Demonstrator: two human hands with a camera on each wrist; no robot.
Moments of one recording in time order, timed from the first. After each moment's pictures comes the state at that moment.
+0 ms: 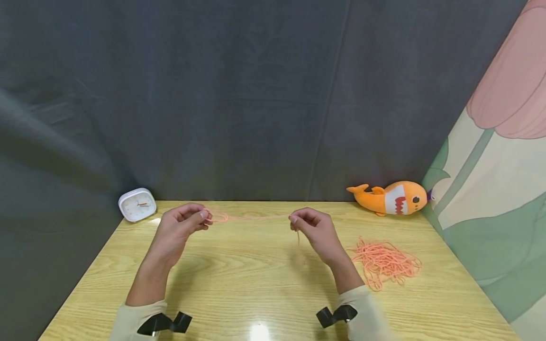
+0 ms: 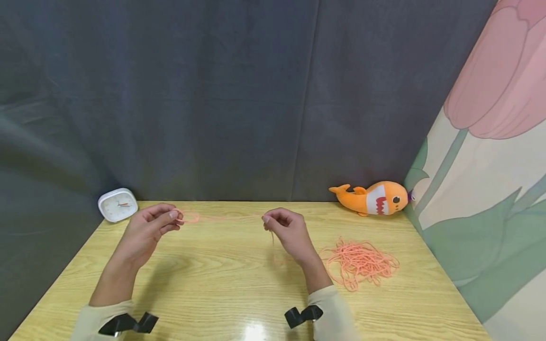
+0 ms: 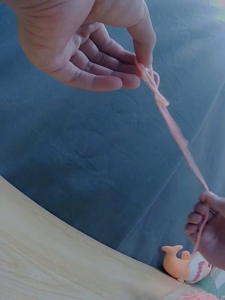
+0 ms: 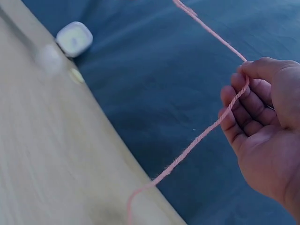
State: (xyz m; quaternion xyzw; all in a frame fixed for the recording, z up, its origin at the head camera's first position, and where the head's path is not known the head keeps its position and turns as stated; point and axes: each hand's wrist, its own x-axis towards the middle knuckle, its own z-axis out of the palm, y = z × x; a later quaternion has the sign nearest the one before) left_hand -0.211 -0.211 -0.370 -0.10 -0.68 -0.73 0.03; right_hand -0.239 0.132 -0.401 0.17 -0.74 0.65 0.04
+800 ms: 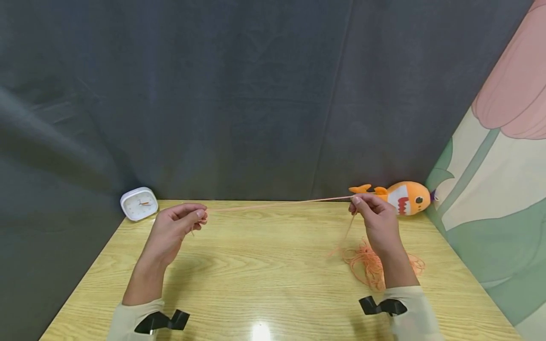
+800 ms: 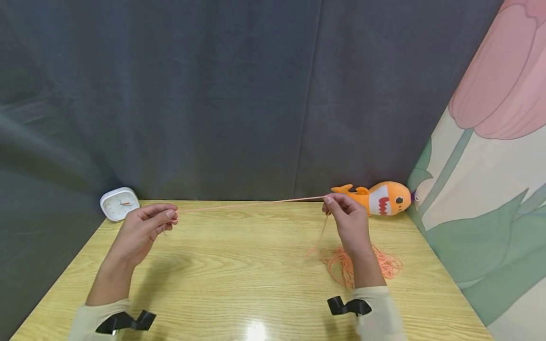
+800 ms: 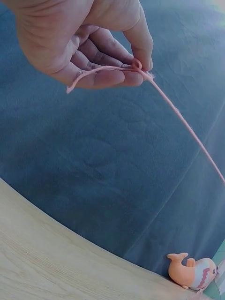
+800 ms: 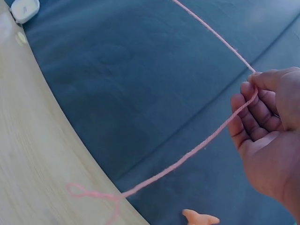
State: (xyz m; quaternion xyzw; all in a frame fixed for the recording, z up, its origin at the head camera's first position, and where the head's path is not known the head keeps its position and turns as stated) left_hand -0.212 -0.222 -0.369 -0.07 -0.69 -0.72 0.04; right_hand -0.242 0.229 -0.372 0.12 -0.68 0.70 0.17
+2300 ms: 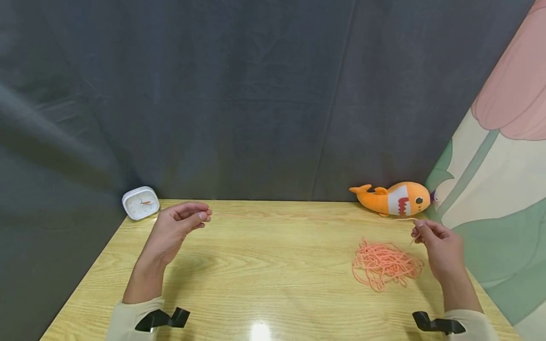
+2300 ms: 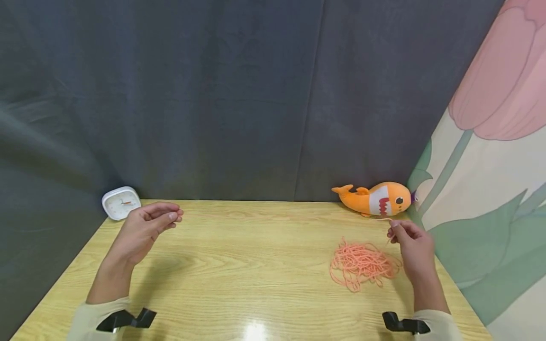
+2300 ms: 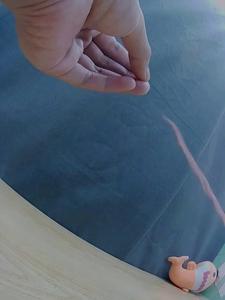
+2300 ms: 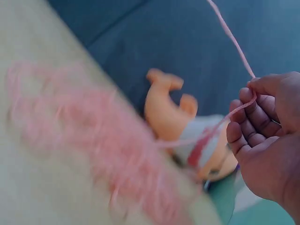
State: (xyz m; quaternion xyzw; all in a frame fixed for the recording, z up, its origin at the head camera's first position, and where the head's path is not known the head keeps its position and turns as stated) left_hand -0.214 -0.228 -0.371 -0.09 -0.69 -0.72 0.02; right_hand -0.215 0.372 -0.414 -0.06 -0.72 0.68 0.15
